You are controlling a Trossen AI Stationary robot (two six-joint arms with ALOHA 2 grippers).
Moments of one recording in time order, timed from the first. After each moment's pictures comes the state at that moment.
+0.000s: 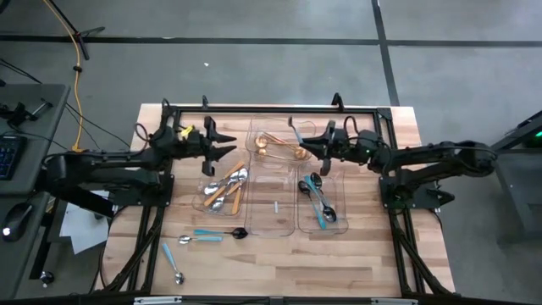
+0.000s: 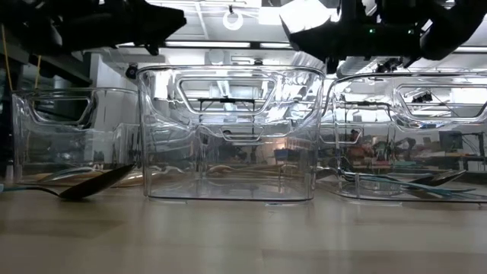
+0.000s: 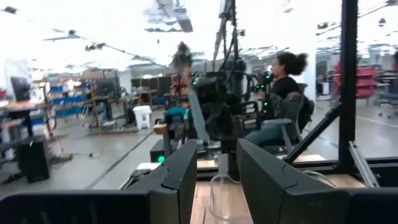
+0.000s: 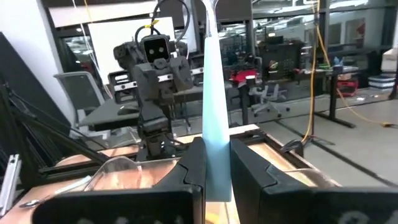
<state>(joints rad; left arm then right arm) 0.37 0.94 0.31 0.89 0.31 0.01 -0.25 1.20 0.44 0.88 -0.08 0.10</state>
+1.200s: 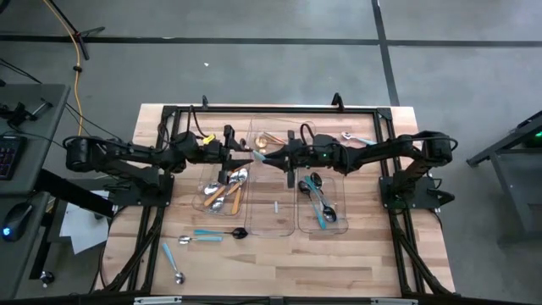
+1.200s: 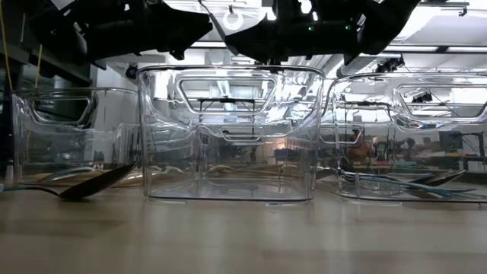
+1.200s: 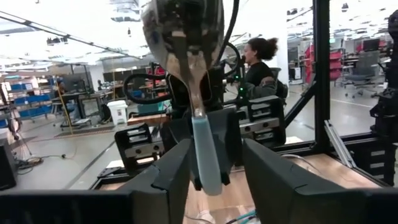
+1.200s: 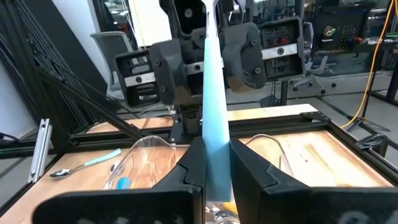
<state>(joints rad) 0.24 1.25 0.40 1.05 0.31 0.07 -0.12 1.63 0.84 0.77 -0.13 0.07</state>
